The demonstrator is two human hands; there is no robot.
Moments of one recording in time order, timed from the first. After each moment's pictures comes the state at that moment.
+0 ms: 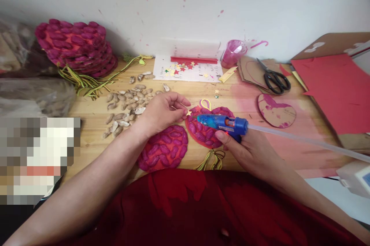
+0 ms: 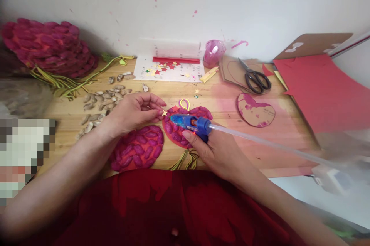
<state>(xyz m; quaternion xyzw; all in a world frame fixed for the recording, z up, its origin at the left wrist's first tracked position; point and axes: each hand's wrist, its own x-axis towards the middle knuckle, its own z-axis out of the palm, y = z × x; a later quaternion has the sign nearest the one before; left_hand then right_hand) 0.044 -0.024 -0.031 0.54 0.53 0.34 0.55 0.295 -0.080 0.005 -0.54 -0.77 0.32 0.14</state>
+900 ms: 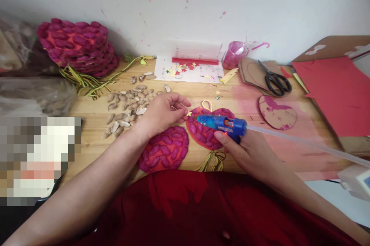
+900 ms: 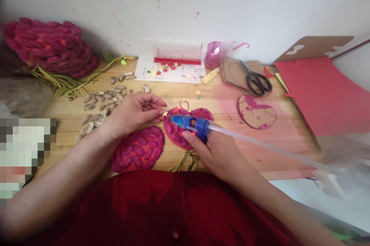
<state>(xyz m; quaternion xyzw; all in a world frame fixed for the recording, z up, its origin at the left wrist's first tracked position) 0.048 -0.024 -0.025 0.47 0.56 0.34 0.60 0.290 -0.077 0.002 -0.54 -0.78 0.28 0.14</state>
